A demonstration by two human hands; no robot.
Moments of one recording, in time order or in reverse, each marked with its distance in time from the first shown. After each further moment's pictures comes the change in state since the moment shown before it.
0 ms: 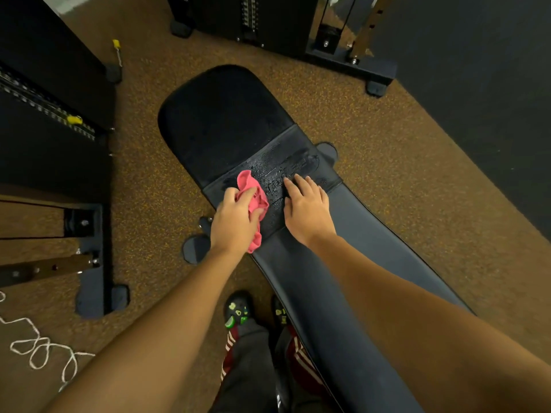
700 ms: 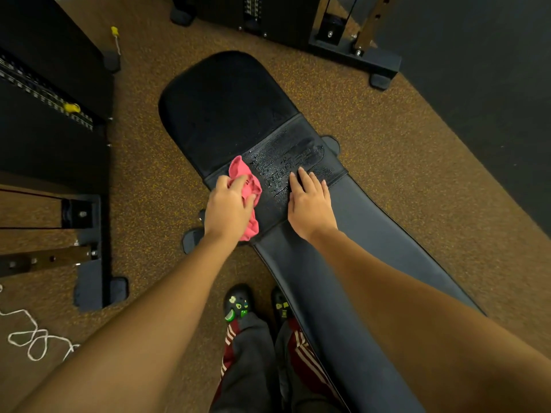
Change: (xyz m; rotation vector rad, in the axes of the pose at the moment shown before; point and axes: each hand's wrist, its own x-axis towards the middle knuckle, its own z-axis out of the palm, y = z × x) left_hand 0.009 -0.017 0.001 0.032 0.049 -0.030; right_hand -0.001 0.000 0.013 -0.050 -0.043 0.013
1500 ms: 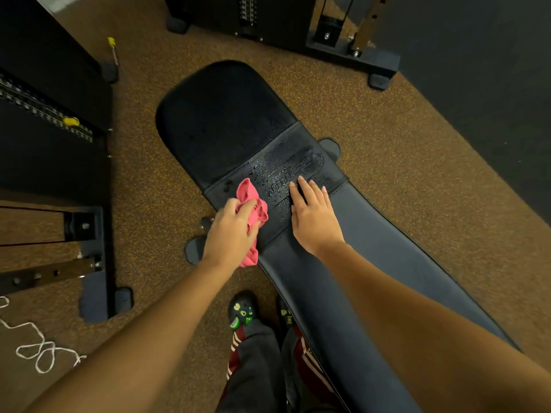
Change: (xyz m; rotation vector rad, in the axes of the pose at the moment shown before) left_hand -0.016 -0.003 -0.004 0.093 -0.131 0.167; right_hand 0.000 0.014 0.011 -0.006 0.089 -0.109
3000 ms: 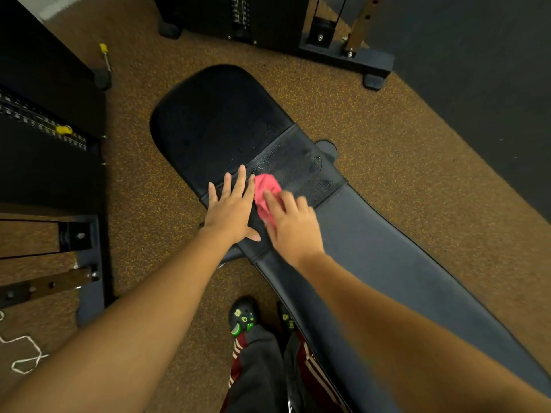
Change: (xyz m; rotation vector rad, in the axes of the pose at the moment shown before) left_hand 0.053 -0.002 -0.012 0.428 -0.390 0.063; right_hand 0.002 -0.029 0.014 -0.099 0.180 -0.018
